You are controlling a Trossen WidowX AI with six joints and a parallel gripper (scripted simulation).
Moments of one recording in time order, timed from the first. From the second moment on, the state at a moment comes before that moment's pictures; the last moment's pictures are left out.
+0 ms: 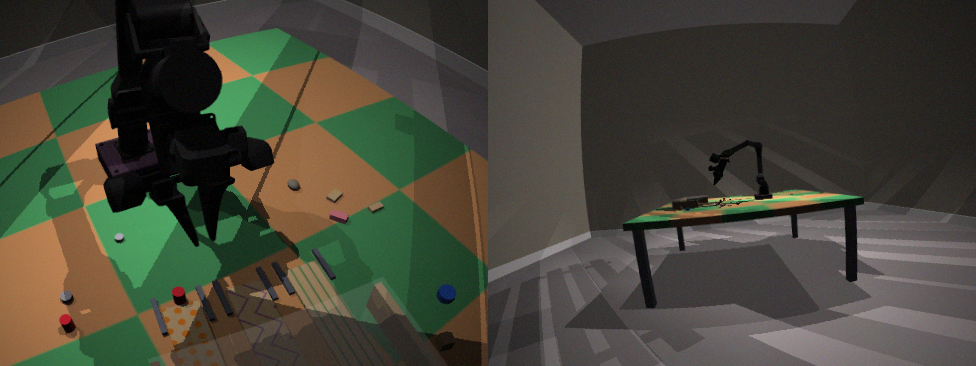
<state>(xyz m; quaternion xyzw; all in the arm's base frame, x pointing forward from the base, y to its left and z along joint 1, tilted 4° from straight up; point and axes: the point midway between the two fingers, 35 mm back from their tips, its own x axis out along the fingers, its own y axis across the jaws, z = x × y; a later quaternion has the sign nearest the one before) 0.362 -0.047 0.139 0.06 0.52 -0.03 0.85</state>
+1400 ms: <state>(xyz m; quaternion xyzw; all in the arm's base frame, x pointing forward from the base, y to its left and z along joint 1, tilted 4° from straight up) 0.388 -0.082 0.038 0.09 0.69 -0.04 0.71</state>
